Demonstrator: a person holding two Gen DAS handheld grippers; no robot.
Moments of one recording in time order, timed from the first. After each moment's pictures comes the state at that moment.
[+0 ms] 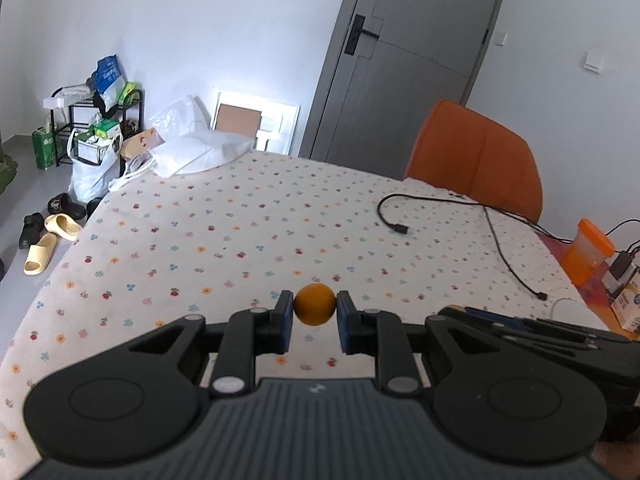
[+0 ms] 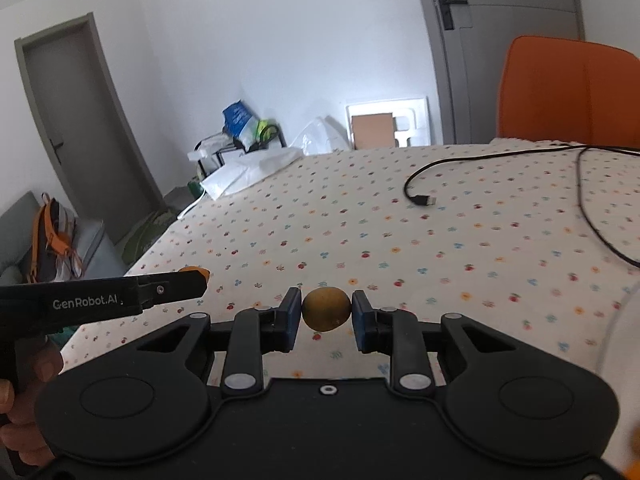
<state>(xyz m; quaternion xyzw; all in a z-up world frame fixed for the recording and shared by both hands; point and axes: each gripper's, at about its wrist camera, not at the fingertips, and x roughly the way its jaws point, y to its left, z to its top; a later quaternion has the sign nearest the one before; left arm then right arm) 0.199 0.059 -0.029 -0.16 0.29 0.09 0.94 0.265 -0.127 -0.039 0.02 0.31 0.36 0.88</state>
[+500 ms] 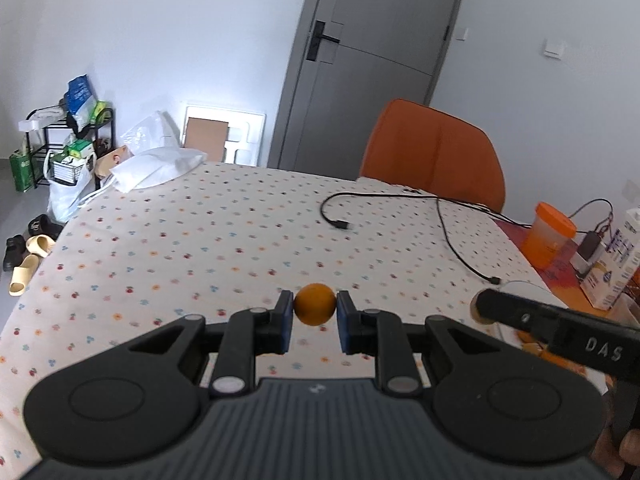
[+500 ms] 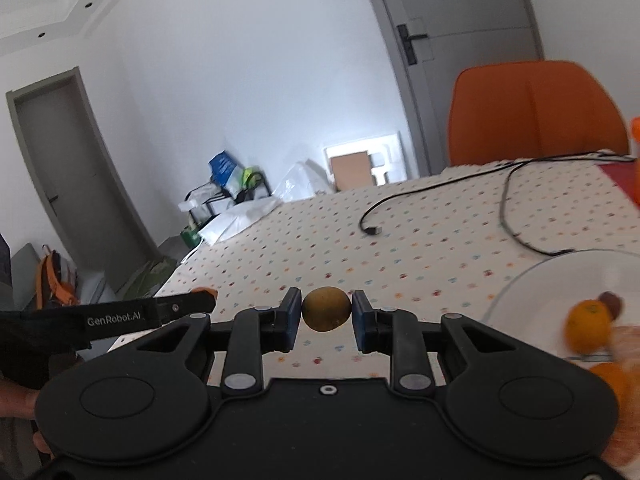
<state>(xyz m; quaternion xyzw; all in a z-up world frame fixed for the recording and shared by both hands) 0.185 0.010 -0.010 -0.14 0.28 0.05 0.95 0.229 -0.202 -0.008 0.08 0.27 0.32 0.90</state>
